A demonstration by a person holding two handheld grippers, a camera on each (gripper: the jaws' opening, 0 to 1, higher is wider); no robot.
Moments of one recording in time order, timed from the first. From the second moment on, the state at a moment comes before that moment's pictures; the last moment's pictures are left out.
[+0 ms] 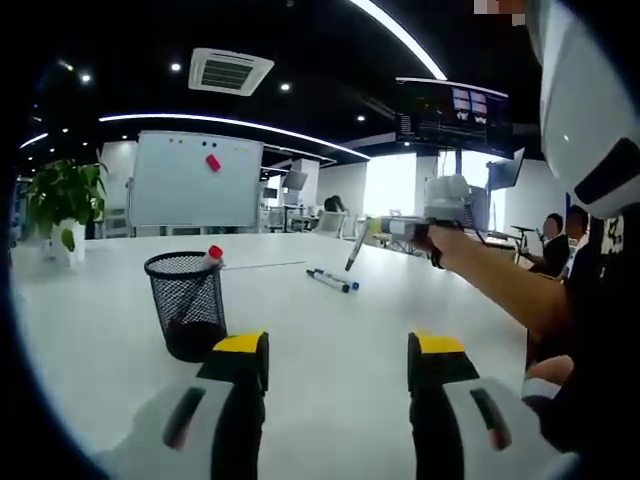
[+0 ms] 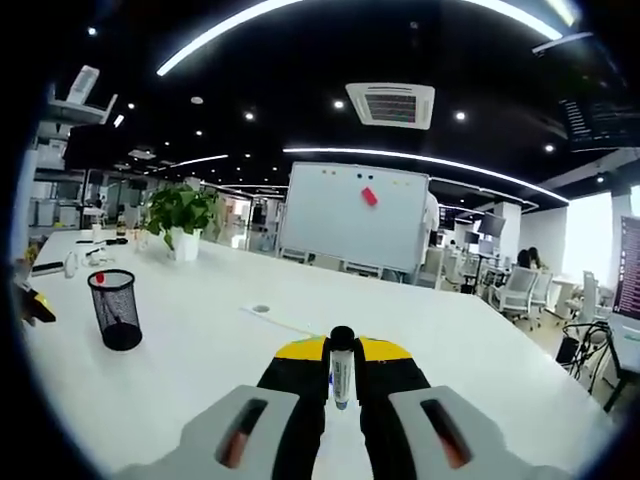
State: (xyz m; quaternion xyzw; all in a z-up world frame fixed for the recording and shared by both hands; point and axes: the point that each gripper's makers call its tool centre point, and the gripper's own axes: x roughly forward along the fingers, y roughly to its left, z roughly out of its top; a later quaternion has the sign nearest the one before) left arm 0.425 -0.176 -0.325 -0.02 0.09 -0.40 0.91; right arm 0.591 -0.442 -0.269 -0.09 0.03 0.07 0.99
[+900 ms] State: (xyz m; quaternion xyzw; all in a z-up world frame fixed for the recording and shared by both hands) left arm 0.424 -0.176 -0.325 -0.01 0.09 -0.39 0.92; right arm 0.596 -0.442 -0.276 -0.09 0.03 0.08 0.99
